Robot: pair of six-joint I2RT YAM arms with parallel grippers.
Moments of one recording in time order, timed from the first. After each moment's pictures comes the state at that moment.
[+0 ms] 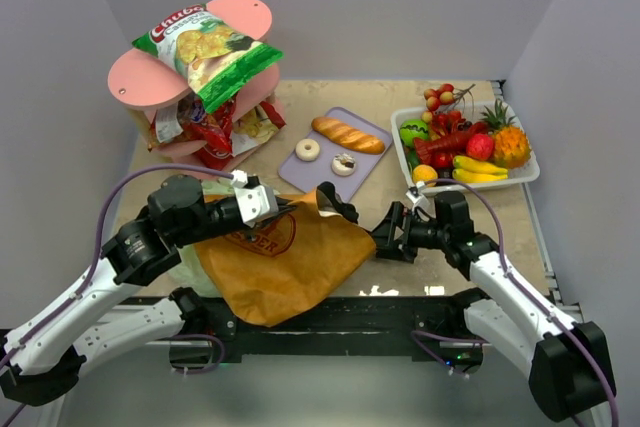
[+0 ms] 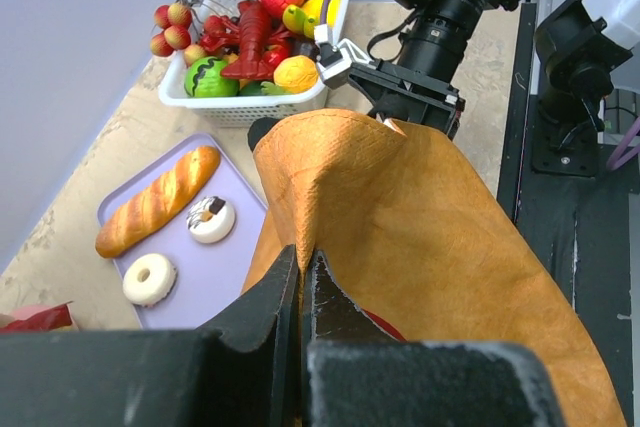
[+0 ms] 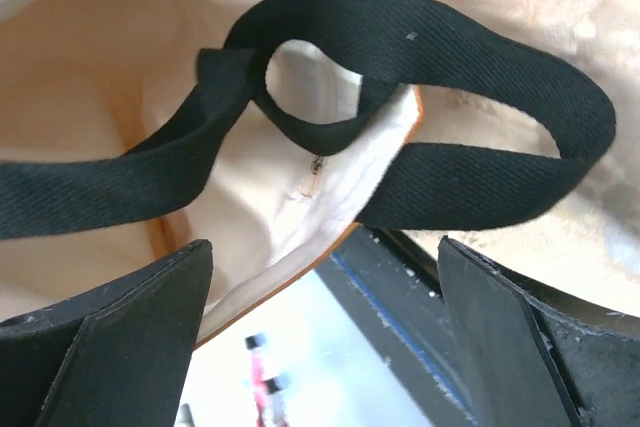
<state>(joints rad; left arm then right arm) -0.86 0.74 1.01 -0.44 0.31 0.30 0.32 0.86 0.39 -0.22 -0.78 0.82</state>
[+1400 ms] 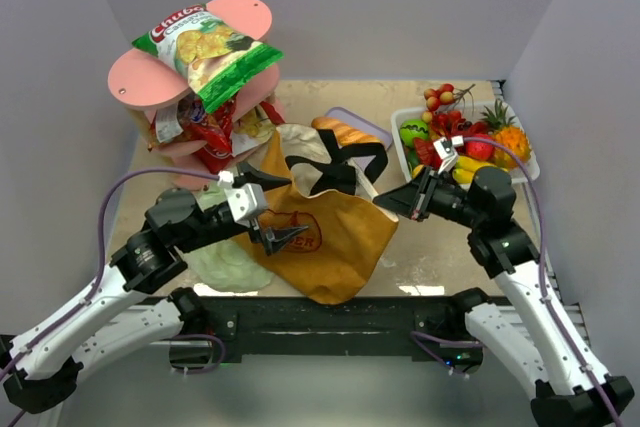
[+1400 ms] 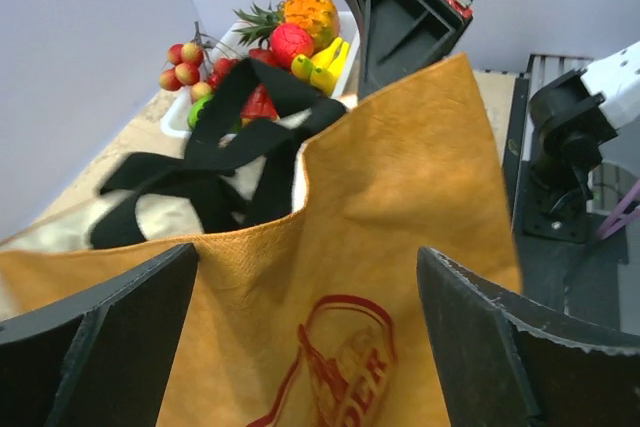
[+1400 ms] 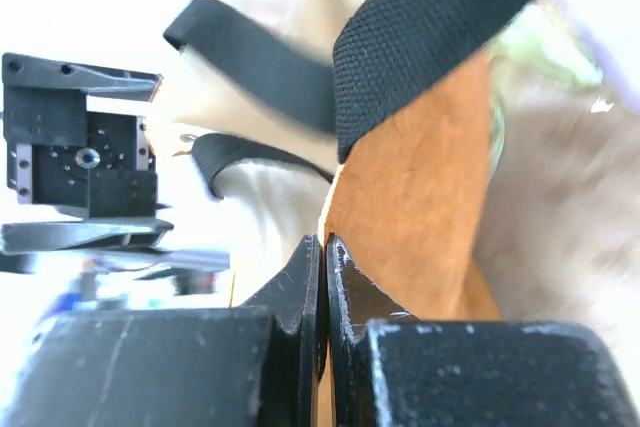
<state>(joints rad) -0.85 0.66 0.83 -0.18 0.31 0.17 0.32 0.69 0.68 -0.19 -0.71 0.96</state>
